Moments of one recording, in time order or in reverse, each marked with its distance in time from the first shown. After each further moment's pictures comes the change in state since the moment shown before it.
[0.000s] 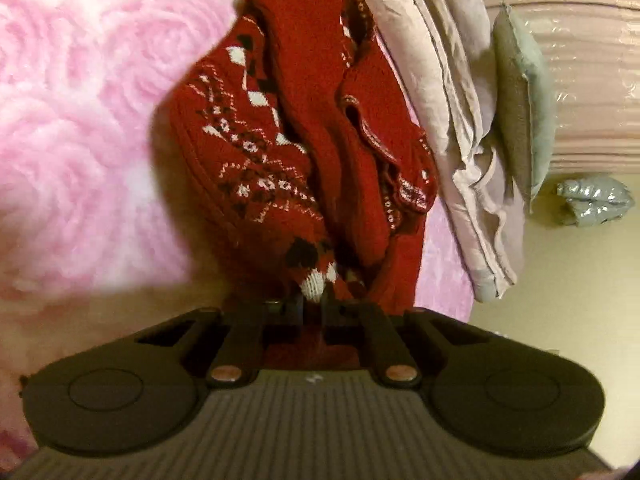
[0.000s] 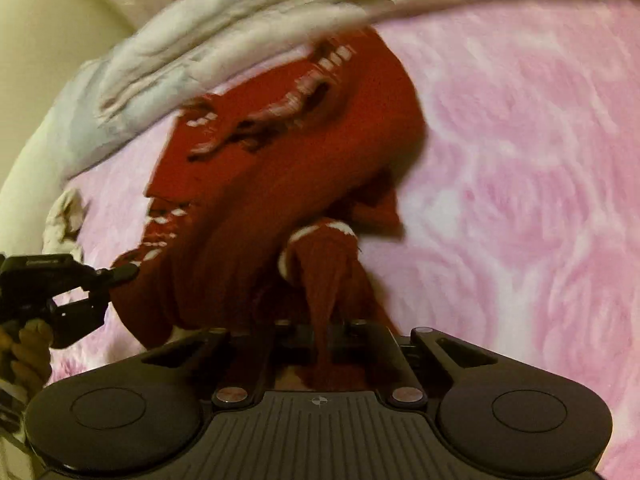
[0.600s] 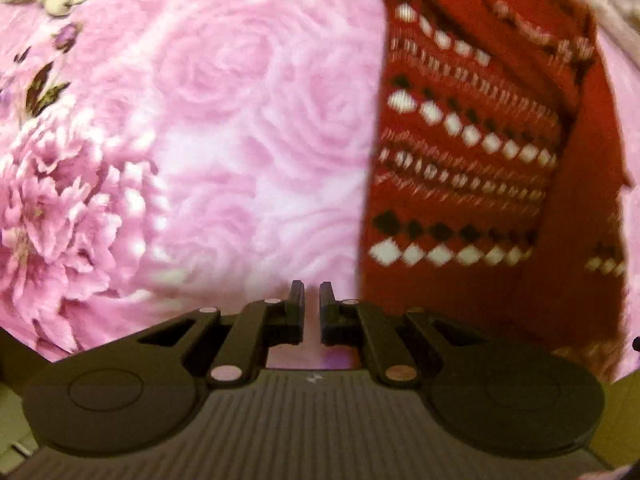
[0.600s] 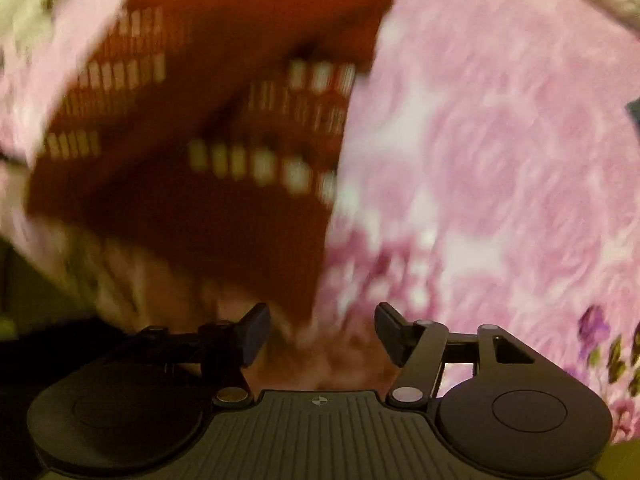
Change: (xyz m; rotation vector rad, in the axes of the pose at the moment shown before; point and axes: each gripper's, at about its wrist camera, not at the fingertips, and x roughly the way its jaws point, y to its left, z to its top) left arm -0.094 0.044 -0.044 0.417 0.130 0.645; right arm -0.055 -0.004 -0.094 -0.212 0.349 -0.224
